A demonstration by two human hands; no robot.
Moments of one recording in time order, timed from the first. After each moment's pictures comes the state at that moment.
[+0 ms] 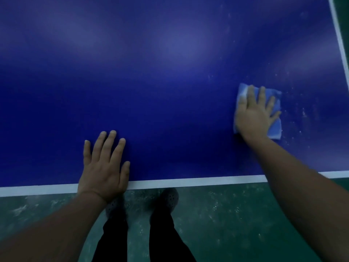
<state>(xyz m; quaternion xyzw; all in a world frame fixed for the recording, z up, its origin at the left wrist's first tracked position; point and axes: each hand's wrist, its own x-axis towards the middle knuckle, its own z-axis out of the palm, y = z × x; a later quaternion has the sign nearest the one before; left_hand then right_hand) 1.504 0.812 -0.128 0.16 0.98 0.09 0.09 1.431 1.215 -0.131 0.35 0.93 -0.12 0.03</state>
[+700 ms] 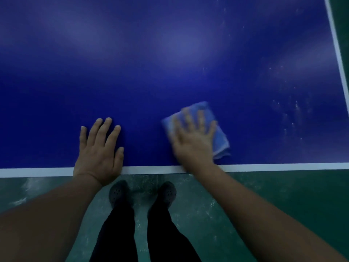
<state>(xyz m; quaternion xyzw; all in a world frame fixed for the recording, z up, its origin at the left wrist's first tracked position) 1.505 0.811 -0.131 0.15 0.98 0.08 0.08 1.518 1.078 -0.139 0.00 0.99 -0.07 0.09</state>
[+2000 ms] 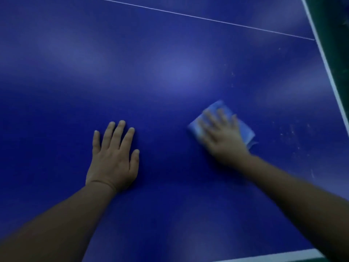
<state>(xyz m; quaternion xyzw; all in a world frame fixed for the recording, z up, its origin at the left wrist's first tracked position) 1.313 0.860 -0.136 0.13 0.98 0.11 0.10 1.300 1.190 -0.138 -0.07 0.99 -0.04 0.08</state>
